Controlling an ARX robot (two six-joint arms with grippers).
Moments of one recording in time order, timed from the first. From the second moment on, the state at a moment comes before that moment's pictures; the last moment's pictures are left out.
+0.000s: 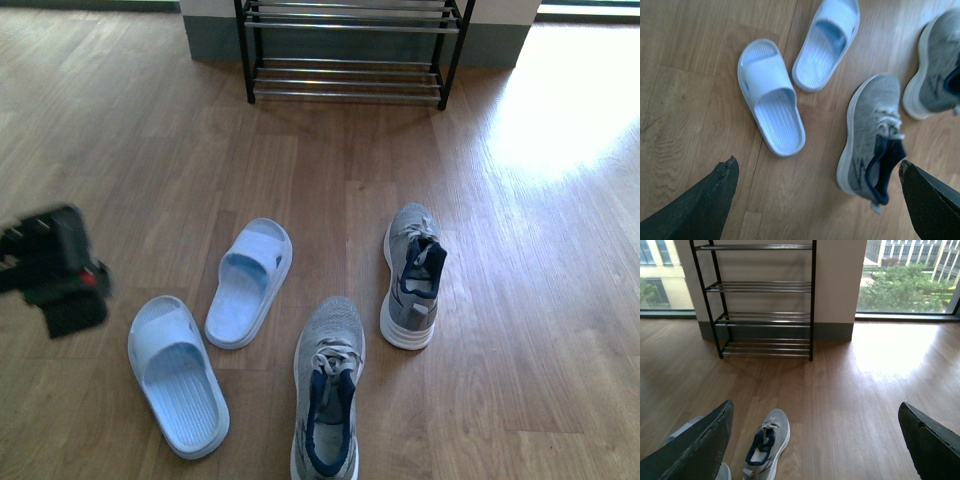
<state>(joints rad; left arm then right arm) -0.33 1.58 0.46 0.19 -0.08 -0.49 0.00 0.00 0.02 0.00 0.00 -0.01</state>
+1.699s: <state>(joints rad) -0.42 2.80 1.45 -0.02 0.44 -0.29 0.00 0.00 0.02 0.00 0.00 -0.01</state>
